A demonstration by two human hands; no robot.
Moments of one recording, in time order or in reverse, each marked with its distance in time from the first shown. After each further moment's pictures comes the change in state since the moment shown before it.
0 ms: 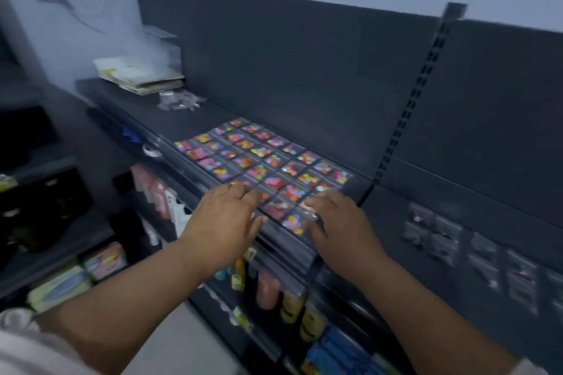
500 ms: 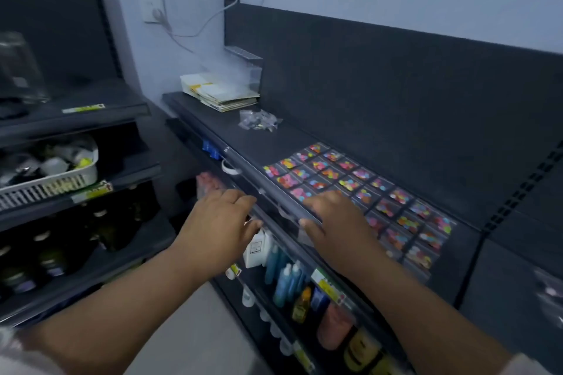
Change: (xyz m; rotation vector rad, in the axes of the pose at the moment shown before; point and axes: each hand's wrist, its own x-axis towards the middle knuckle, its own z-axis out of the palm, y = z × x) left_hand -0.034 -0.187 -0.045 0.024 0.009 -0.201; right_hand 0.130 -0.154 0.051 0.046 -0.032 -0.137
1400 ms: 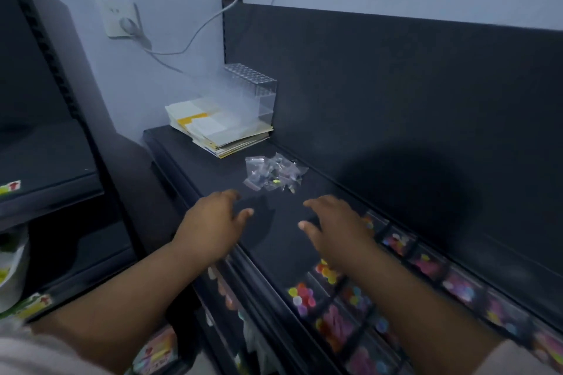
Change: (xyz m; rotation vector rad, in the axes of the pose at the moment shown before) left_hand 0.300 -0.165 0.084 -0.242 -0.077 -0.352; right_hand 0.336 0.073 0.091 0.059 -0.060 0.066
